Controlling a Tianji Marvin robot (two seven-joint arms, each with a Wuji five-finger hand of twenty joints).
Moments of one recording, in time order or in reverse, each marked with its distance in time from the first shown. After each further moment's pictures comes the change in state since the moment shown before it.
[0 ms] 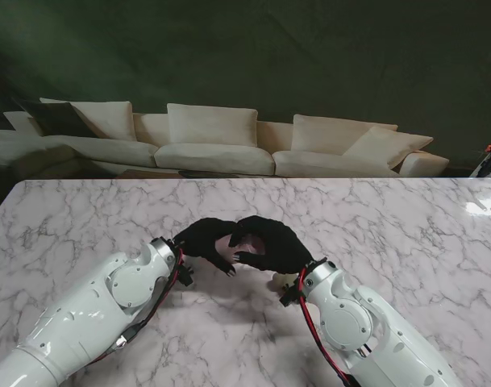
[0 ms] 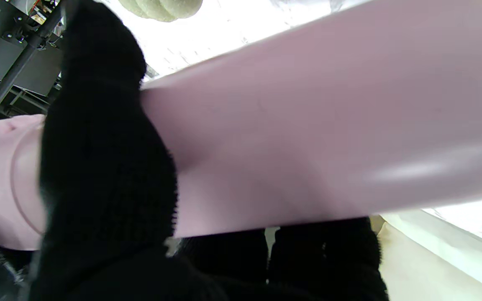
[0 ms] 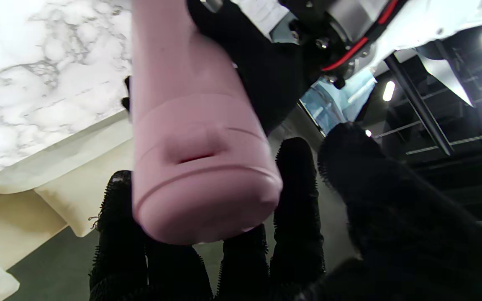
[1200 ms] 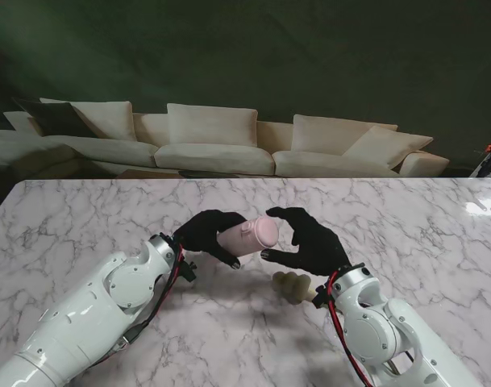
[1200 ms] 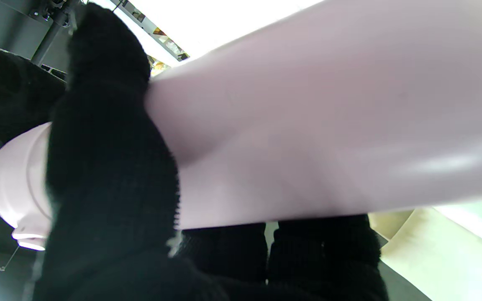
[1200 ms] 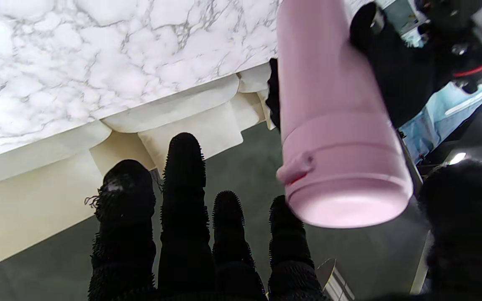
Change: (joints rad) left arm 0.039 -0.008 -0.054 -0.074 -0.002 -0.039 0.021; right arm -0.182 0.024 0.185 -0.189 -0.211 0.229 0.030; left_hand 0.009 0.012 0.002 0.000 -0.001 0.001 -0.033 -0.026 0.000 -0.004 -0.001 0.000 0.015 -0.015 0.025 0.017 0.025 -0.014 0.062 0.003; right_hand -0.373 0.133 -0.271 0.082 -0.405 0.115 -0.458 0.118 -0.306 0.190 0.033 -0.035 0.131 -0.207 0.454 0.211 0.358 -0.042 0.433 0.096
